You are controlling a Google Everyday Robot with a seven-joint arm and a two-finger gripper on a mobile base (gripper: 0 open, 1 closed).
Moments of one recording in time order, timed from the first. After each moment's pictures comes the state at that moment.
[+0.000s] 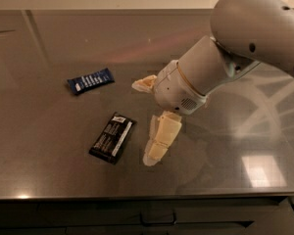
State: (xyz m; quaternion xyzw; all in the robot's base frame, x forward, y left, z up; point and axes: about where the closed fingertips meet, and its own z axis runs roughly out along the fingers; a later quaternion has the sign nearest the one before) arm 0.429 0.008 0.881 -0.71 0.61 0.23 0.26
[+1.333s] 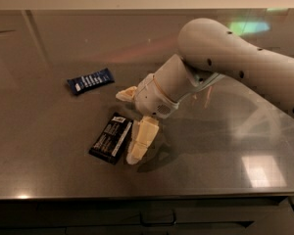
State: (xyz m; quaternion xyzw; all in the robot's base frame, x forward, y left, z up) arm 0.459 0.053 0.827 -0.72 0.58 0.28 0.25
